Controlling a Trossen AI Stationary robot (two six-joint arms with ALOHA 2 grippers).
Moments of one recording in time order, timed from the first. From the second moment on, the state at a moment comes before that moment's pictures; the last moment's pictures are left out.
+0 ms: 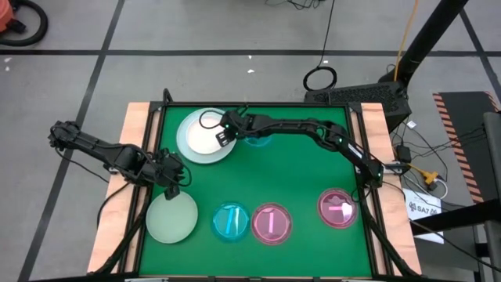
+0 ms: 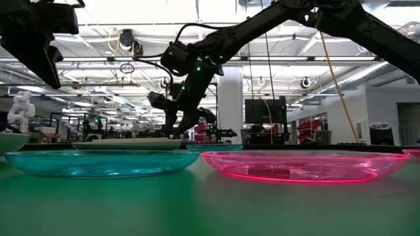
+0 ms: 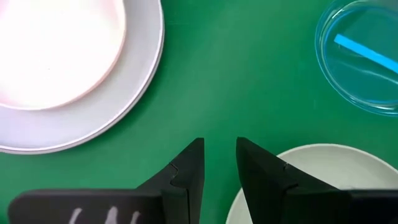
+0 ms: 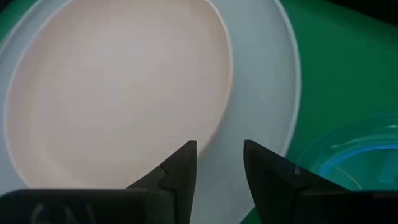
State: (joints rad) left arm -0.36 0.80 0.68 -1.00 -0.29 -0.66; right arm -0.28 2.37 1.96 -0.51 0.22 0.64
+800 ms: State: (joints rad) left arm -0.36 0.80 0.68 -1.02 -0.29 -0.66; right arm -0.27 2.44 1.96 -0.36 0.16 0.63
